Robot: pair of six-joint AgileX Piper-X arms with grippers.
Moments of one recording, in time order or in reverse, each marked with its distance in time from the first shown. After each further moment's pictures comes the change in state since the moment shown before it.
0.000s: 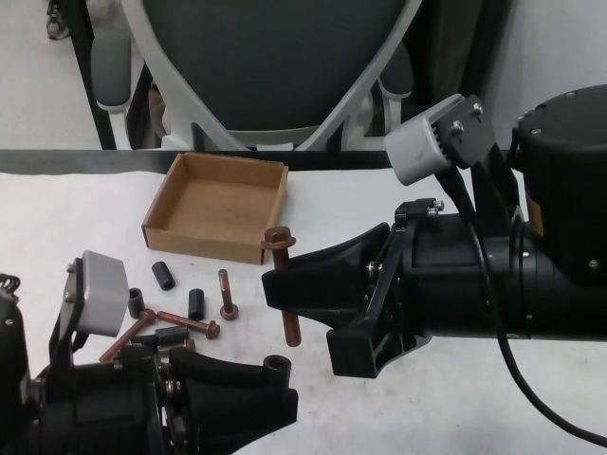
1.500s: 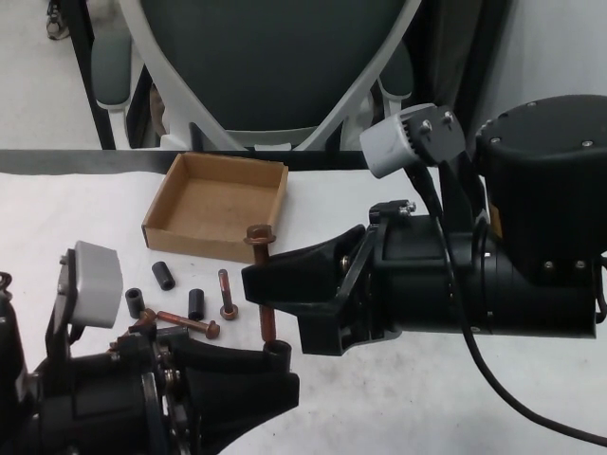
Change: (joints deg) left arm -0.2 0.0 0.0 -1.7 -3.1 0.3; right arm 0.0 4.0 0.1 -5.5 -0.9 5.2
